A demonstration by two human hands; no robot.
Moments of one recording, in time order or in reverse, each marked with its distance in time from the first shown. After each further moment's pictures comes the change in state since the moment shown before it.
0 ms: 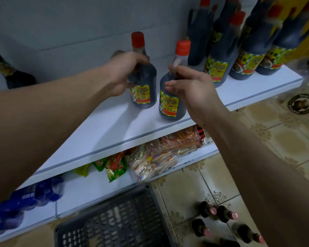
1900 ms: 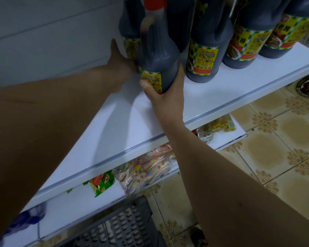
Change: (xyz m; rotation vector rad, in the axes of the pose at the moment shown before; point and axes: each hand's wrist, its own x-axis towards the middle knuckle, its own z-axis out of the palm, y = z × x) left_hand 0.151 -0.054 0.098 0.287 0.194 0.022; right_hand 0.118 0.133 -0.040 -0.284 0.334 -0.235
